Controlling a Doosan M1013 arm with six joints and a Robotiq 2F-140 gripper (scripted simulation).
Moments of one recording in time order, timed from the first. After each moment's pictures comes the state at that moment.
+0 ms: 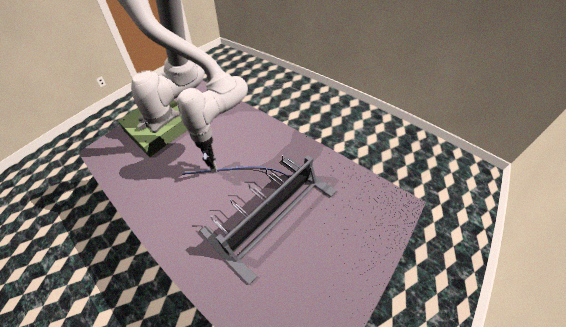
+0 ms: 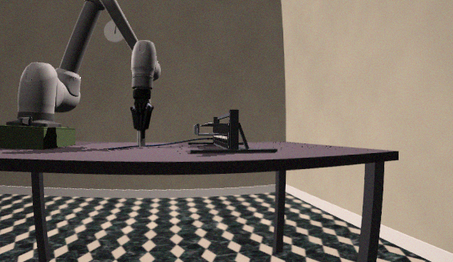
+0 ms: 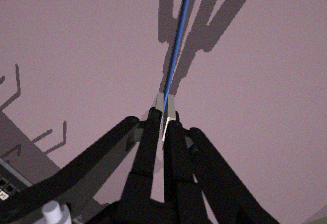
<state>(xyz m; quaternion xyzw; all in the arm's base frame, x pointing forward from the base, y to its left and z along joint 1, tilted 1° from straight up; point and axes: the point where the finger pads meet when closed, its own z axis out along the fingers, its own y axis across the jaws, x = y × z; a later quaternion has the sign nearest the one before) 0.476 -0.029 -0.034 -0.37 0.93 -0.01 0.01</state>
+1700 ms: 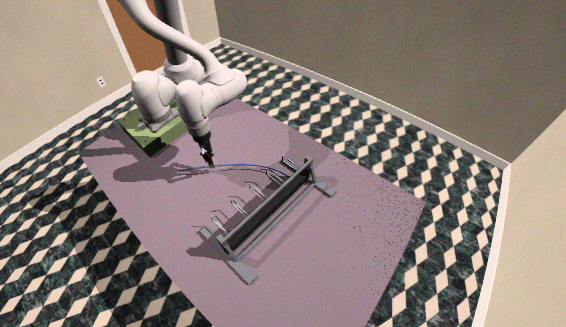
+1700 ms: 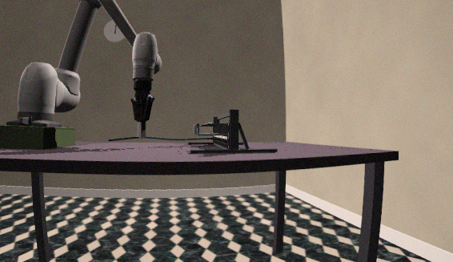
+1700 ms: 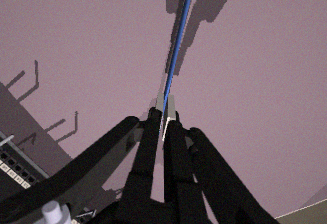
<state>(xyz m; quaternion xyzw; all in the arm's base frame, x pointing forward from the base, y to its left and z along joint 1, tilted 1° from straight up) 0.477 -0.031 0.002 -0.38 0.93 -0.01 0.01</state>
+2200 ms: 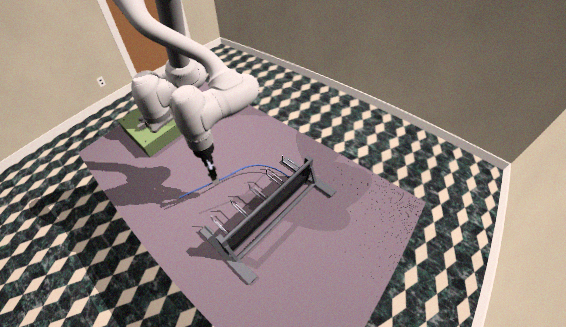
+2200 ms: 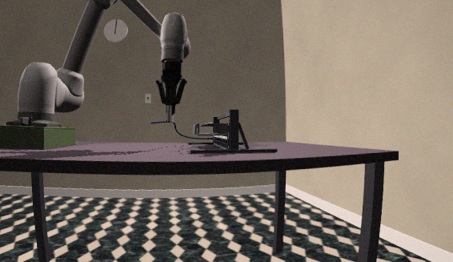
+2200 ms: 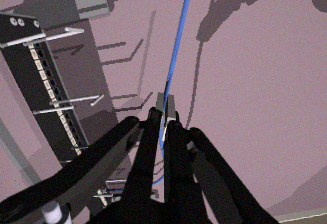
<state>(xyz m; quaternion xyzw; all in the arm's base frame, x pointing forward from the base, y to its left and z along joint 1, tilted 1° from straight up) 0.593 -0.103 0.069 -0.53 0.85 -0.01 0.01</state>
